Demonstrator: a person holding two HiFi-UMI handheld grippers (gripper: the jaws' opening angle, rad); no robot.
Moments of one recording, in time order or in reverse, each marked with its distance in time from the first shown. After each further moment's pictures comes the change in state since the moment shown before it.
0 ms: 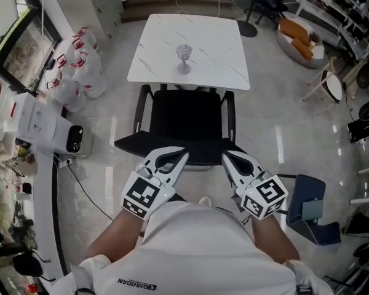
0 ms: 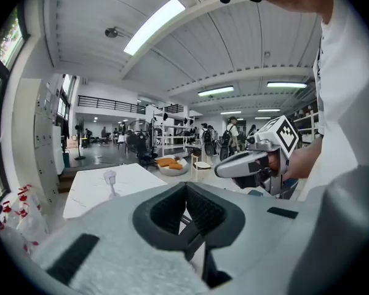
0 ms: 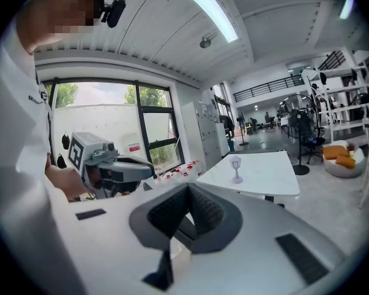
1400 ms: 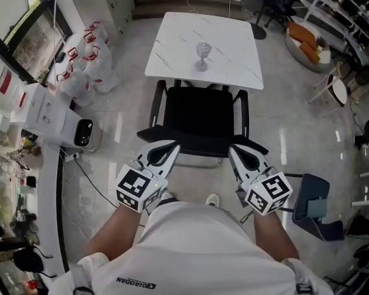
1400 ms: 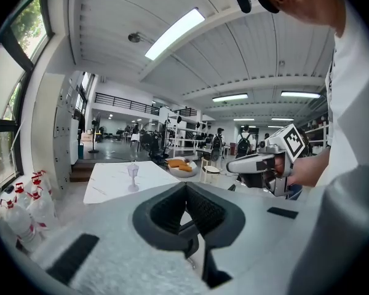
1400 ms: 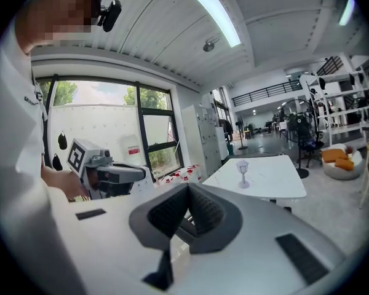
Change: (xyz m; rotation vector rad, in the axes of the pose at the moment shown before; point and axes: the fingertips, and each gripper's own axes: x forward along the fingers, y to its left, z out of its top) left arm -0.088 0.054 -0.023 -0.117 -0.030 0.106; right arm 0.029 0.055 0.012 -0.007 -0.040 -0.021
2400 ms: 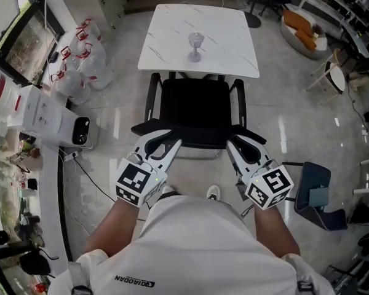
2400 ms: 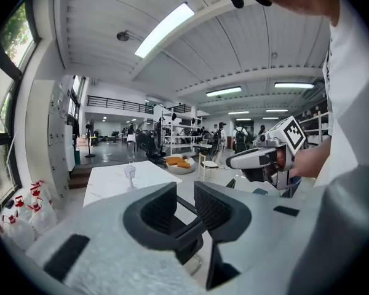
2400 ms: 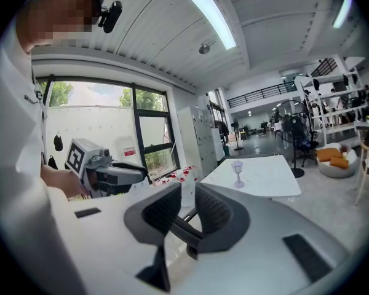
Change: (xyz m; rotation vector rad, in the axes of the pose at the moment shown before) left arm 0.013 -0.005 0.003 0.079 0.036 -0.016; right arm -0.009 -0.009 -0.003 0.013 -0.016 -0.039
